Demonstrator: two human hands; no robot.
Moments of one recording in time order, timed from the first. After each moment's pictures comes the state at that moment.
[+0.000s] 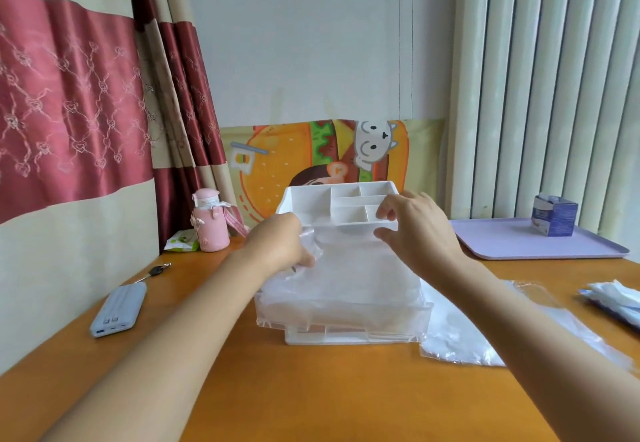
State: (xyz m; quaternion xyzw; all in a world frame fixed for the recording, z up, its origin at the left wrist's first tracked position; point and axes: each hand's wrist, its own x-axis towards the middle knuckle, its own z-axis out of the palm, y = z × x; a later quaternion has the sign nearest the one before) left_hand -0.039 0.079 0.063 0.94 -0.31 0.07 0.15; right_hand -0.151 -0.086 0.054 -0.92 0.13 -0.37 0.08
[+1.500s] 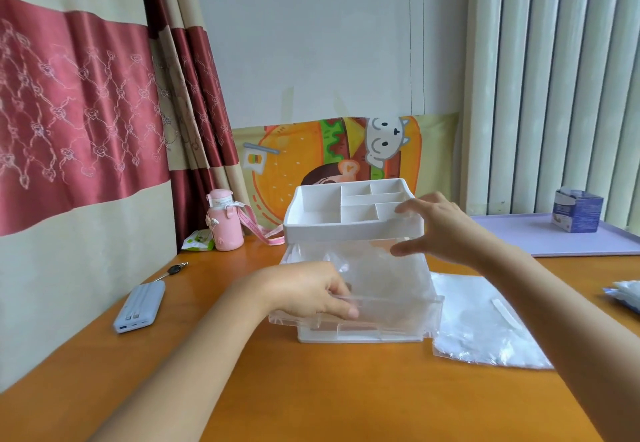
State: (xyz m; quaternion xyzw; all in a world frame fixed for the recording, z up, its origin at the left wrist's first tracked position) left_hand -0.078 0.089 0.047 0.87 -0.47 -0.15 0.09; right_hand -0.158 -0.121 0.056 -0.96 0.13 -0.21 0.15
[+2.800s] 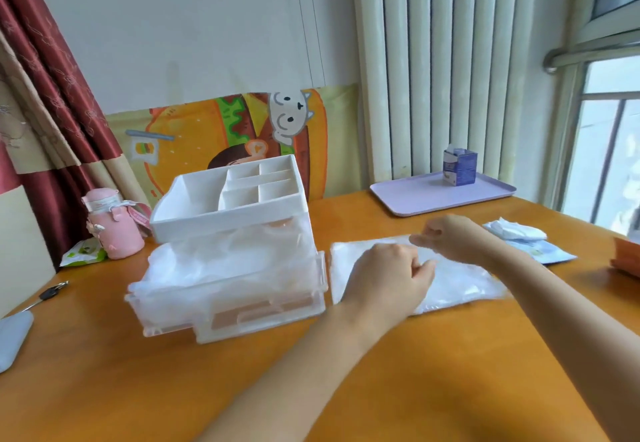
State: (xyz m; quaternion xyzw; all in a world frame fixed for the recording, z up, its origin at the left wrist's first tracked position) left_hand -0.196 -0.096 -0.022 0.78 -0.55 0.07 0.30; right_hand -0.251 -0.252 -0.015 -0.91 0.32 -0.13 0.21
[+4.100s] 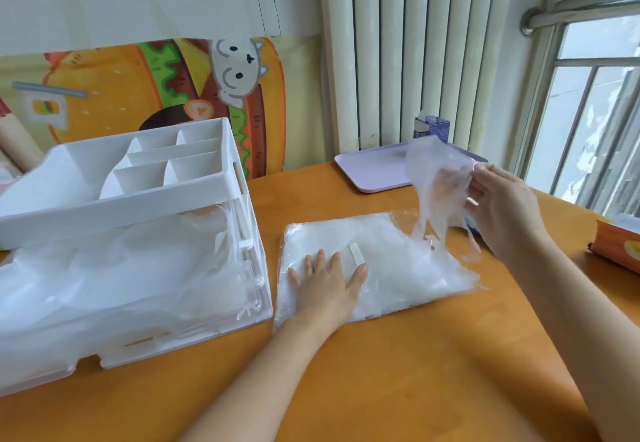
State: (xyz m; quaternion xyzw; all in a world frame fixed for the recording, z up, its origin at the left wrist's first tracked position) left_hand -0.117 -0.174 -0.128 0.89 -0.42 -0.08 0.18; right_hand -0.278 -0.332 -0.043 -0.53 0.21 -0.49 0.66
